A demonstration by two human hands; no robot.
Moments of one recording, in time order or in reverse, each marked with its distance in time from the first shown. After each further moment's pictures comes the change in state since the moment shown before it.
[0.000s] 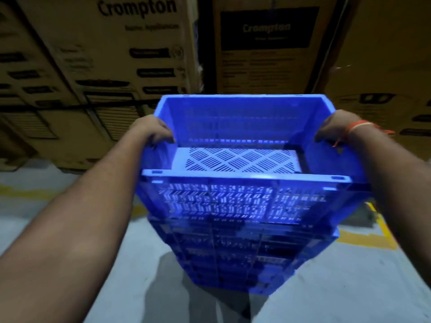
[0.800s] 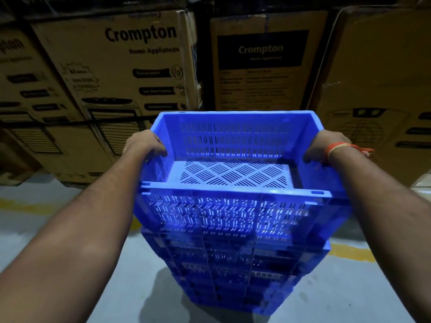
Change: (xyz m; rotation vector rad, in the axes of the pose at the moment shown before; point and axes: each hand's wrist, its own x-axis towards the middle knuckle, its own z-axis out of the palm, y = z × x) left_hand -0.012 0.007 0.000 0.040 0.132 -0.133; right_hand 0.000 0.001 0.013 -0.029 0.019 0.128
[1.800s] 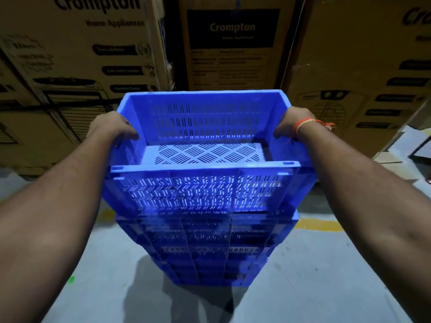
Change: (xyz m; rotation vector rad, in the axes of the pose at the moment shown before) left_hand 0.003 0.000 0.005 0.007 0.021 0.044; right_hand -0.004 0.003 -0.005 0.036 0.023 -0.048
